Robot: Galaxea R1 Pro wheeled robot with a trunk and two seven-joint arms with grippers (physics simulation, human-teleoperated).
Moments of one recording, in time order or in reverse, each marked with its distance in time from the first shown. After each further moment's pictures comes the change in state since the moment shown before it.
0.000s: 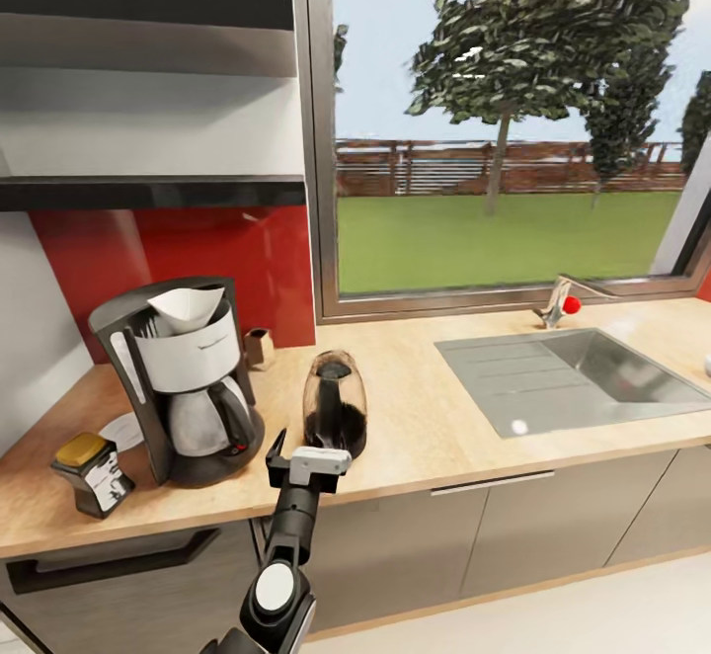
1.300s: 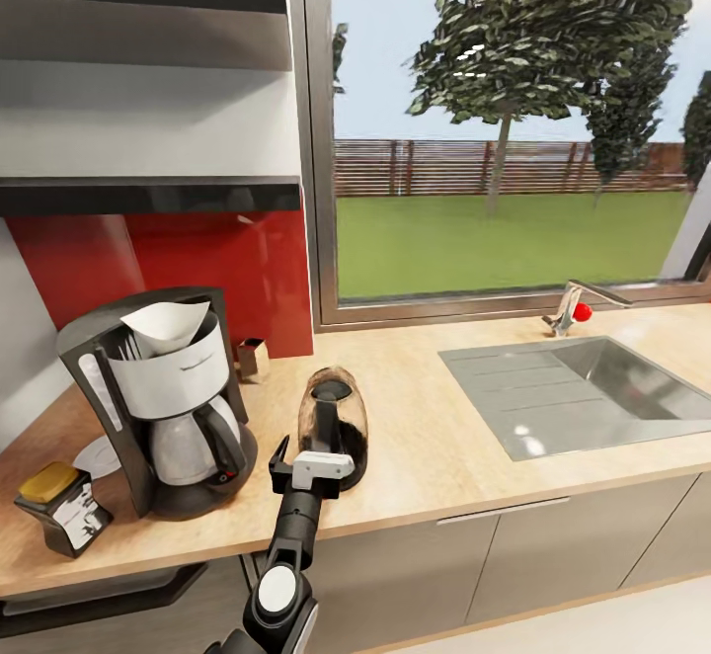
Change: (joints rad) left arm -0.002 -0.001 -0.005 0.030 0.032 0.000 0.000; right arm 0.000 0.000 0.000 0.002 0.001 0.000 0.000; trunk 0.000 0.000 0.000
